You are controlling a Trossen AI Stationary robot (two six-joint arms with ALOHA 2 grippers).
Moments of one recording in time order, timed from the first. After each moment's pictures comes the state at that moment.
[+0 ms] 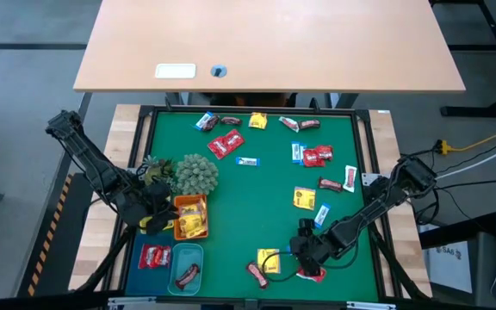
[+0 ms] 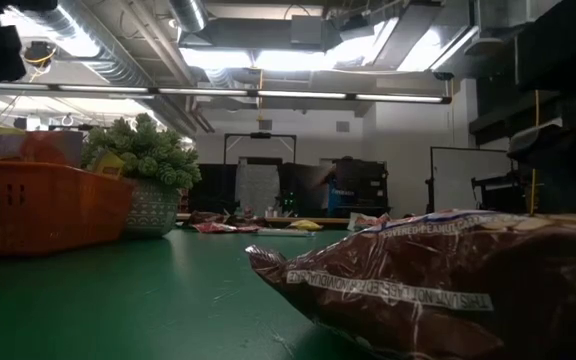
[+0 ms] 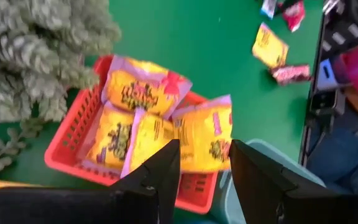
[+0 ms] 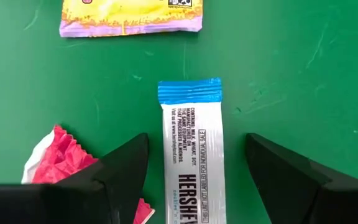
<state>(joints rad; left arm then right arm) -0.76 0.85 0.68 -0.73 -0.46 -1.22 0.70 1.78 0.93 -0.36 0.18 0.62</state>
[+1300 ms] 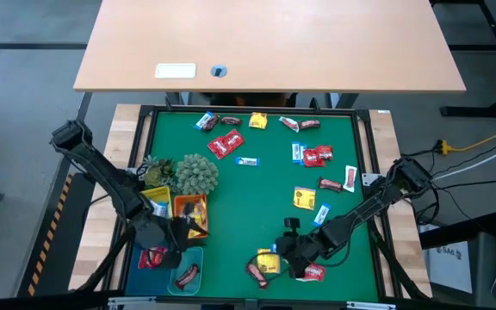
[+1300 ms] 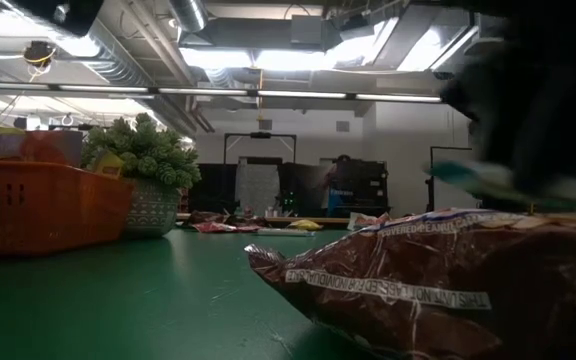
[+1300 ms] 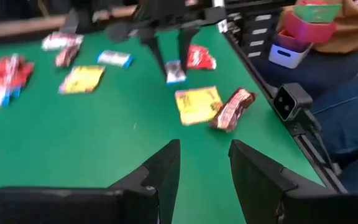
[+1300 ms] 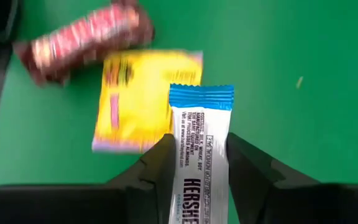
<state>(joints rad) -0.76 1.26 0.68 0.06 -0.54 -0.25 0.63 1.79 1.11 -0.35 0.26 0.49</state>
